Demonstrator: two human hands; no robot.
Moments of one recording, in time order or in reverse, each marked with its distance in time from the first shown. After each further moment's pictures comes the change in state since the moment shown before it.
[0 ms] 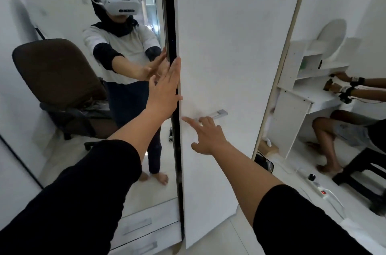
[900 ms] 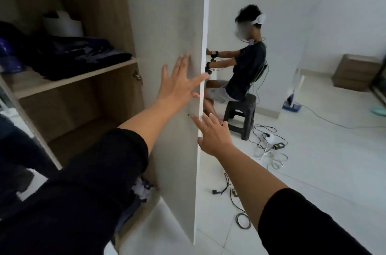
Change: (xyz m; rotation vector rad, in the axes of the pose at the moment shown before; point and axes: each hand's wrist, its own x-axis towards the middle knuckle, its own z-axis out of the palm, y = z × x) left_hand -0.045 0.327 -0.003 -0.152 -0.019 0.758; right_hand -0.280 0.164 -0.032 -0.222 0.117 0.652
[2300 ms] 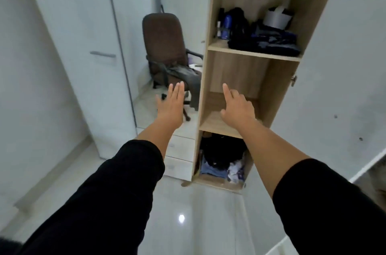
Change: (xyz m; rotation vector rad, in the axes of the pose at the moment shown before) left_hand -0.222 0.077 -0.038 0.347 -0.346 -1.456; right_hand 0.023 -0.065 -0.050 0.294 0.019 -0.968
